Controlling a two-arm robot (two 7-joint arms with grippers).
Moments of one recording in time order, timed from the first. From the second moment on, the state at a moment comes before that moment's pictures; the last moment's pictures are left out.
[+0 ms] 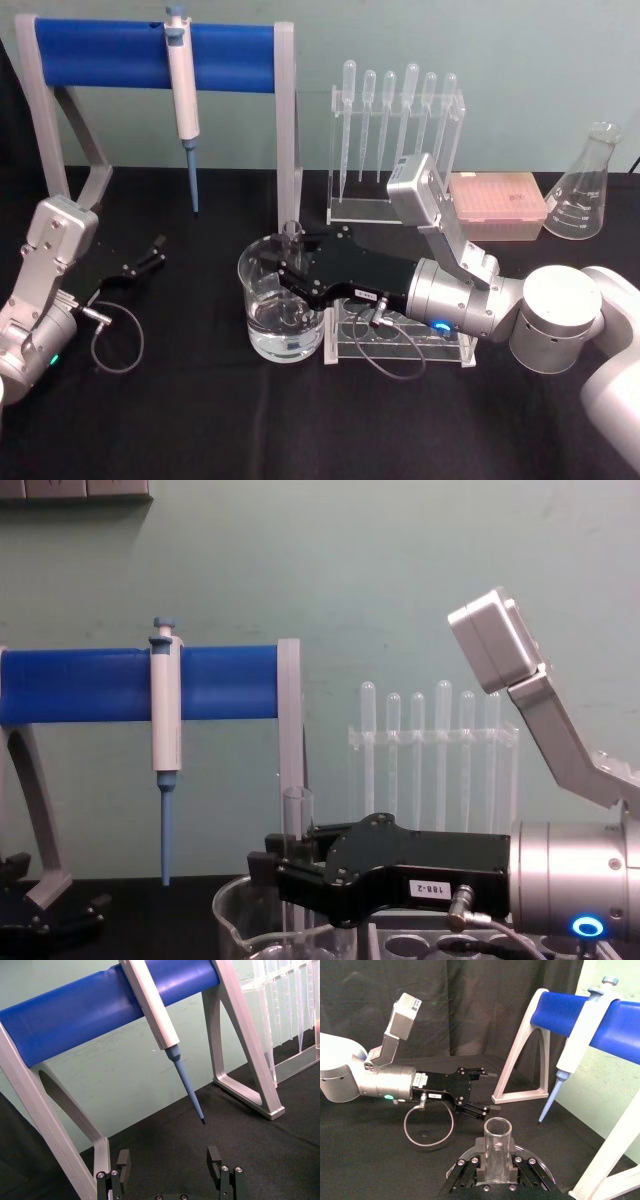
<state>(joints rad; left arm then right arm) -0.20 0.60 0.45 -1.41 -0.25 -0.12 0.03 0.50 0.36 -0.65 -1.30 0.39 -0.08 0.68</state>
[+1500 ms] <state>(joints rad) -0.20 0.60 0.45 -1.41 -0.25 -0.12 0.03 0.50 0.36 -0.65 -1.30 0.38 -0.07 0.68</state>
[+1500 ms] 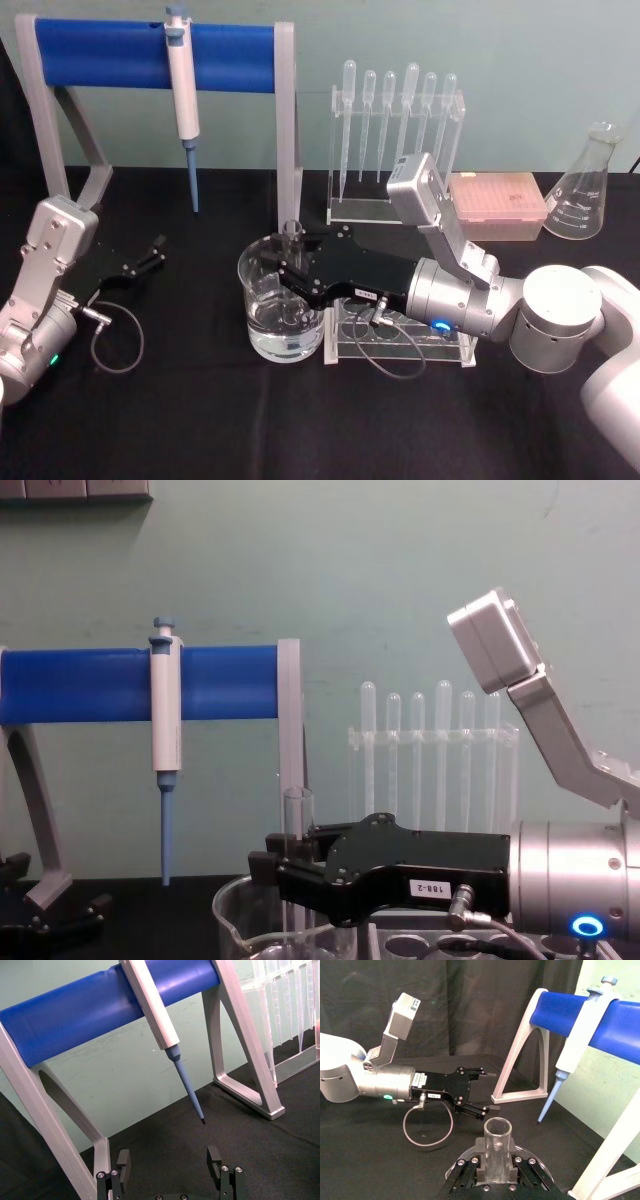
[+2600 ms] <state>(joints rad) -0.20 0.60 0.45 -1.41 -0.25 -0.12 0.03 0.50 0.36 -0.65 -1.30 0.38 -0.07 0.68</state>
